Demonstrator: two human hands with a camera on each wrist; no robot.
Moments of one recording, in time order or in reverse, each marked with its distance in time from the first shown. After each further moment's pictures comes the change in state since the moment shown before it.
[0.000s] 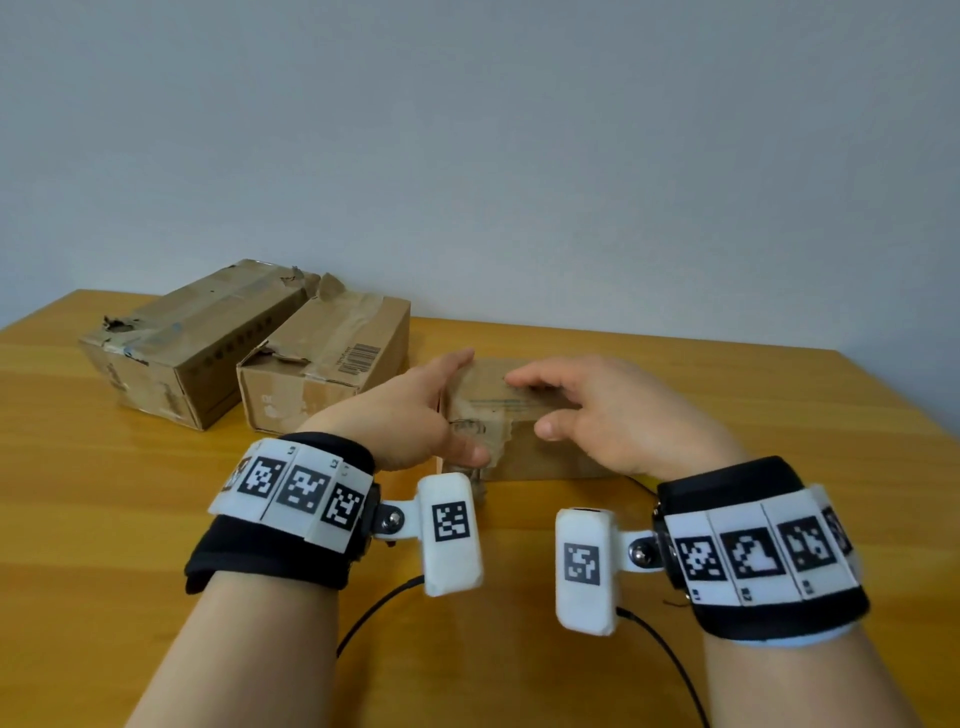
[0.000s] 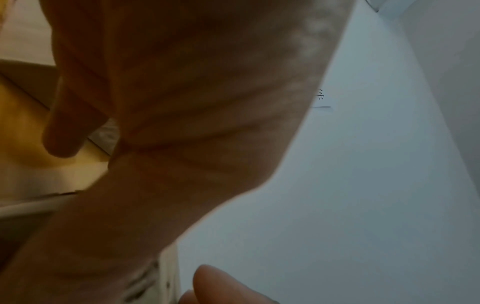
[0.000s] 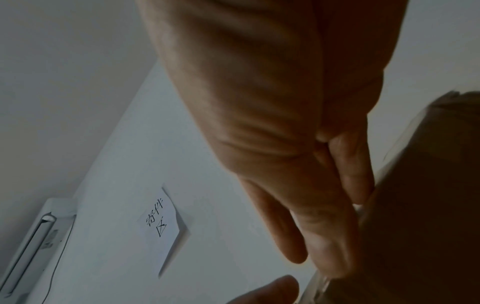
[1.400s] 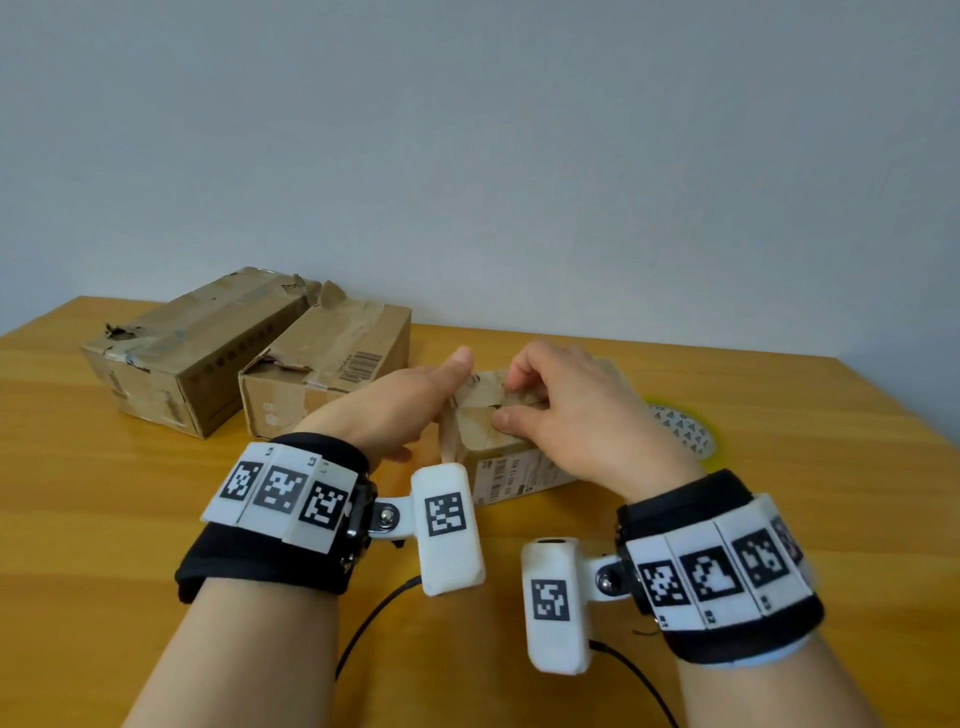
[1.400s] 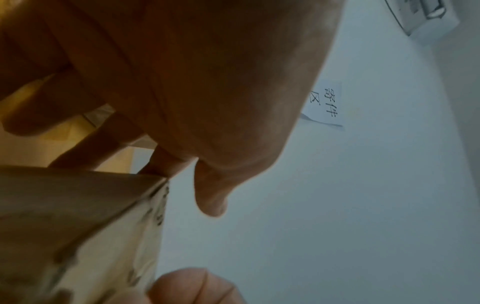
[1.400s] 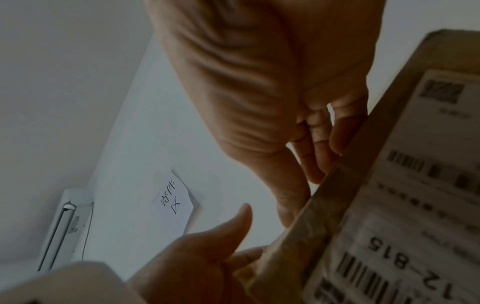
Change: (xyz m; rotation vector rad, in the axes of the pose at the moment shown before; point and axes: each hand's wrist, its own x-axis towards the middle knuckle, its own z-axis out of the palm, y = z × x) left_hand 0.005 0.001 -0.004 -0.164 0.091 -0.122; right_hand 0.001 -0.022 0.012 0.054 0.136 0.007
